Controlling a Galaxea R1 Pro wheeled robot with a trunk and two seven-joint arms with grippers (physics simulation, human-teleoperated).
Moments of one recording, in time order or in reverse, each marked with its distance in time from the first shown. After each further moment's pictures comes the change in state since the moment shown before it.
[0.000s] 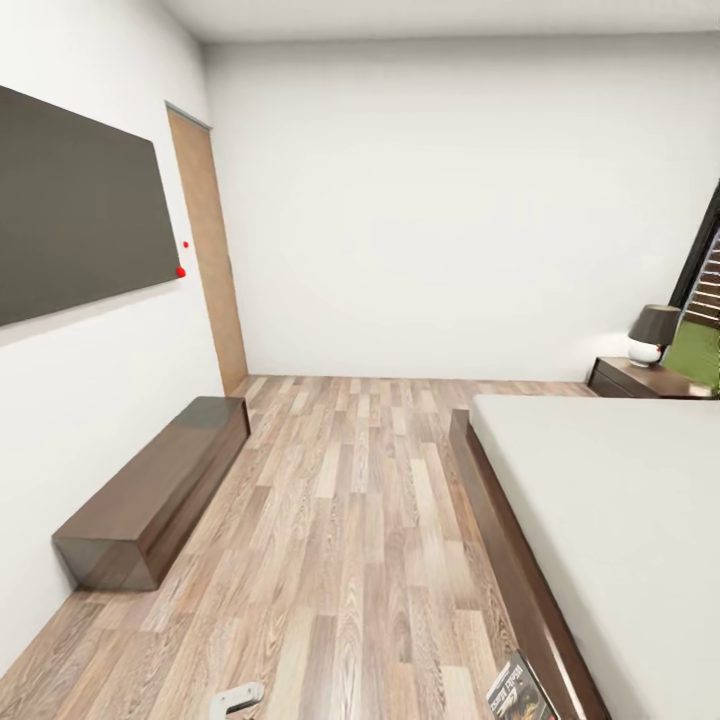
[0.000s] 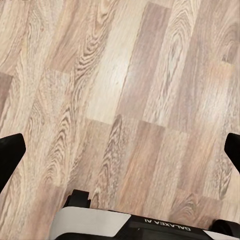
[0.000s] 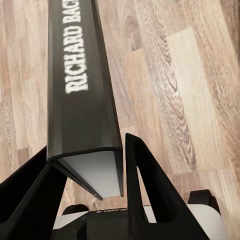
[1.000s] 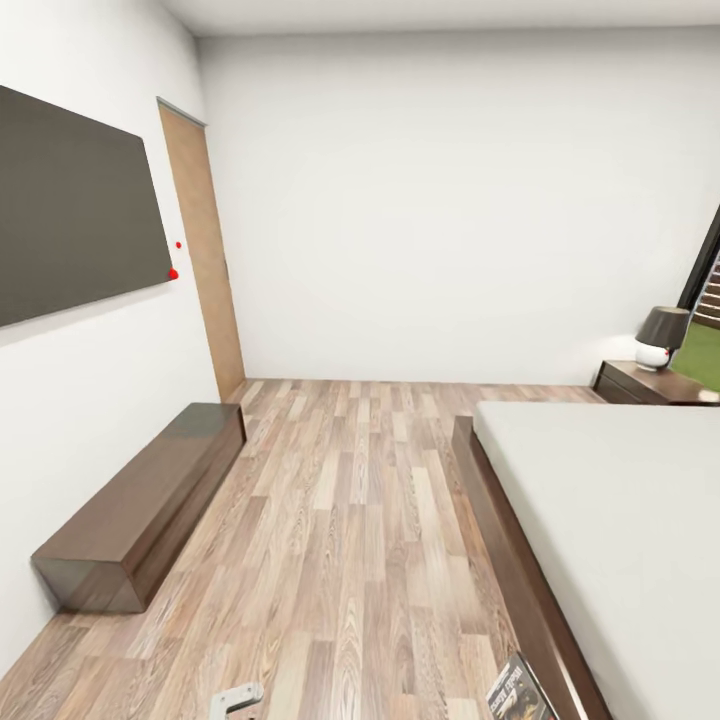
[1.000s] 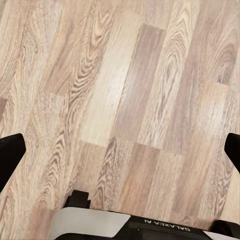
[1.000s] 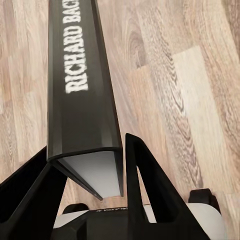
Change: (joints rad) left arm 0.000 0.000 0.001 -0.001 0.000 0.000 0.000; right arm 0.002 0.002 0.001 0.000 0.001 0.000 0.001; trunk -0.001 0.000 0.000
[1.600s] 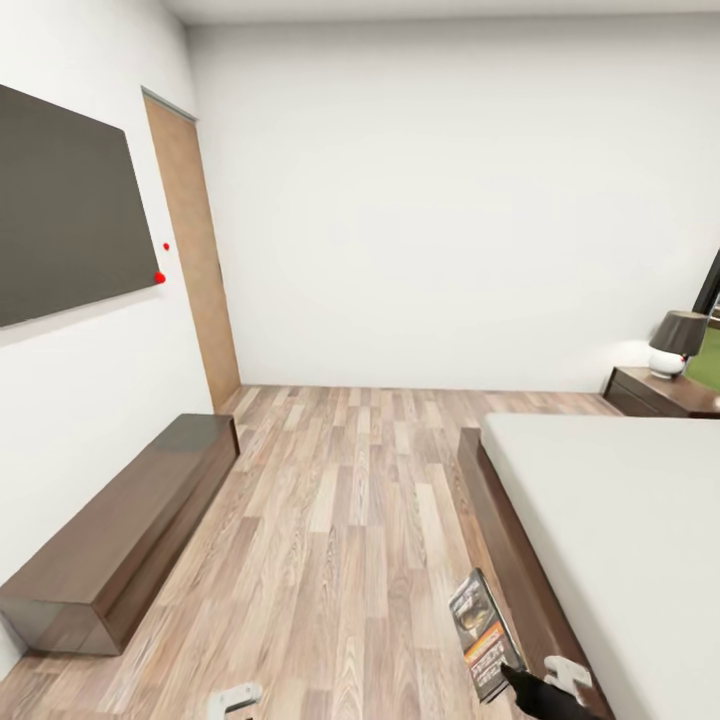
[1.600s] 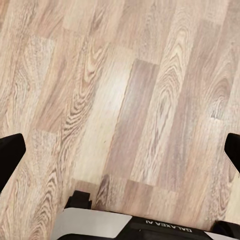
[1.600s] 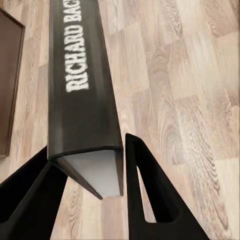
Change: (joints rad) left arm 0.000 0.003 0.000 -0.001 -0.002 -0.001 0.000; right arm -0.005 0.074 -0.008 -0.364 -0.004 0.015 -0.254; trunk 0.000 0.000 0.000
